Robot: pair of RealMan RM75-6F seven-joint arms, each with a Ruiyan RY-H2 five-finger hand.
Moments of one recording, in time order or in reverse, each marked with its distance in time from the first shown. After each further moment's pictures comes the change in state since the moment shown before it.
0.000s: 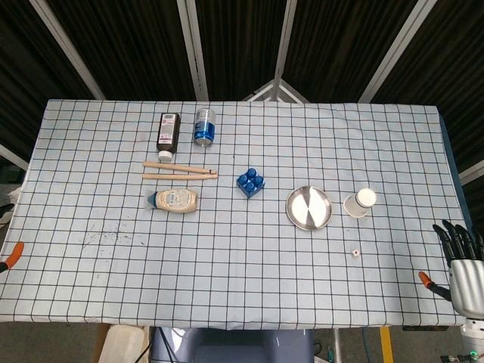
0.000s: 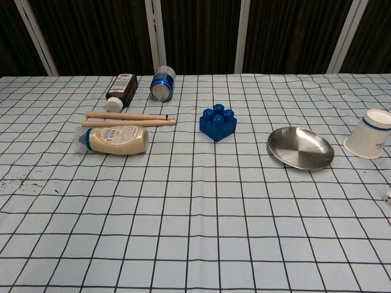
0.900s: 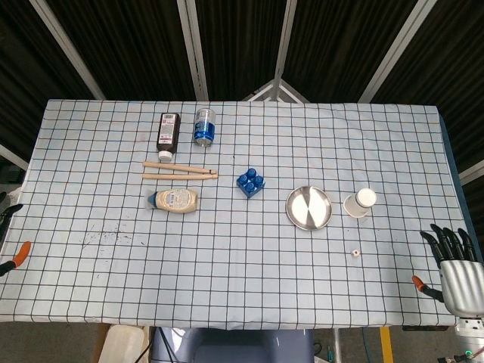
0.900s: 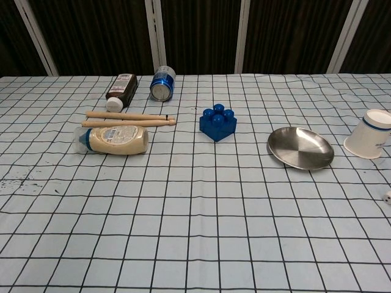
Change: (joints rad) left arm -0.013 -0.014 0.003 -0.017 -0.010 -0.031 0.057; right arm 0.019 0.002 -0.031 0.014 -0.024 -0.062 0.016
